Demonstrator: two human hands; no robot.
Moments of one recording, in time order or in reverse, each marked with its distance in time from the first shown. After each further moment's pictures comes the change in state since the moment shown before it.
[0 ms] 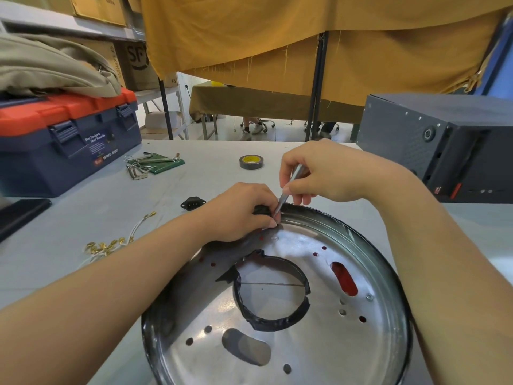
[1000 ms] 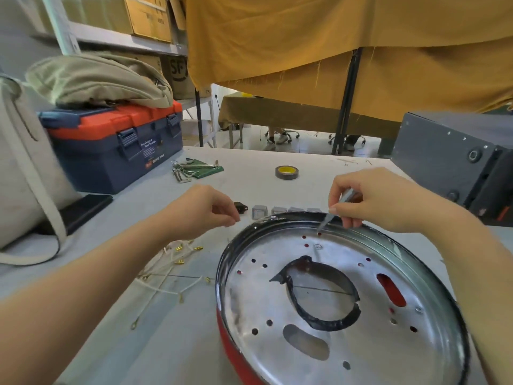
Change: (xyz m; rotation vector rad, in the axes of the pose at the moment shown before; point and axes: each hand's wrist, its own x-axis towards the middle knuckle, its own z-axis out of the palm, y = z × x) left_hand -0.088 -0.067 -0.048 -0.055 0.158 -0.371; right_hand -0.016 -0.013 0.013 -0.015 0.079 0.037
